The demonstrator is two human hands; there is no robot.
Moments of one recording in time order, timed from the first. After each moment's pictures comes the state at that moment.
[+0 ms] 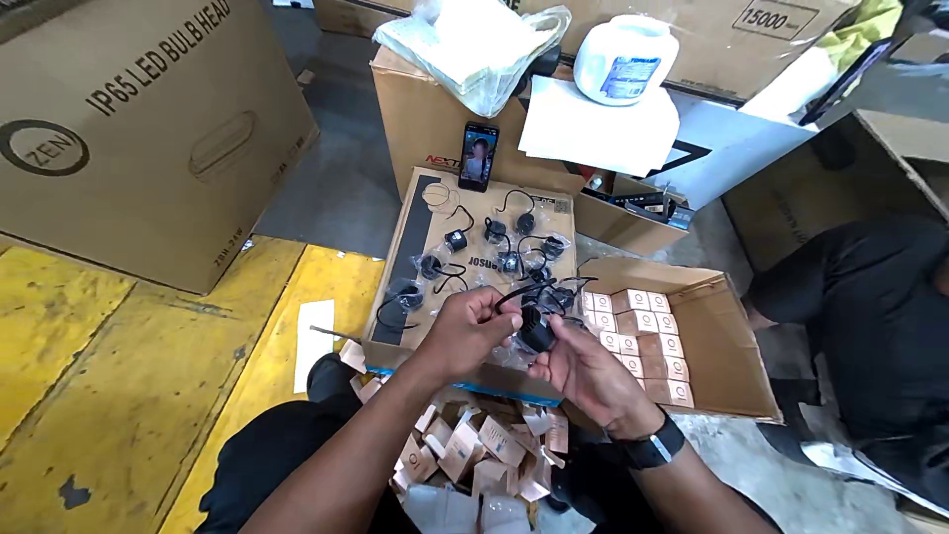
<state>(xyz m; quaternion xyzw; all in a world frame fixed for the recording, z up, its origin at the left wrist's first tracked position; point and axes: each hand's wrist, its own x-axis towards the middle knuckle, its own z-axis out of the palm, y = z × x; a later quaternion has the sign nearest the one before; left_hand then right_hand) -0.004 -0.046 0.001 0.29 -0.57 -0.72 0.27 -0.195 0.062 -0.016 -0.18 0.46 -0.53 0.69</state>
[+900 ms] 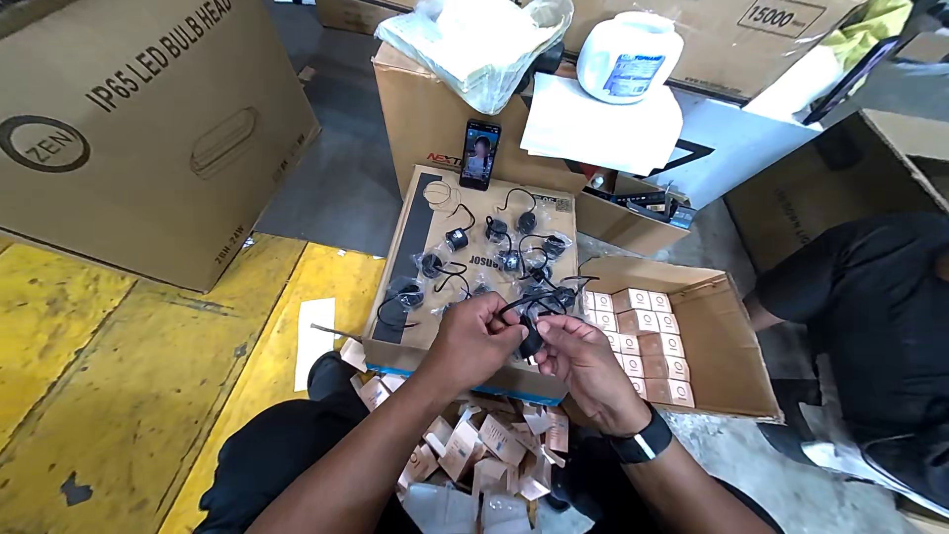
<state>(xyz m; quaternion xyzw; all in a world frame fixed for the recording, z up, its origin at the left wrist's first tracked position) -0.010 -0.034 -0.005 0.37 -0.65 -0.61 0.26 -0.187 0.060 -0.020 -0.20 0.57 -0.57 0.56</state>
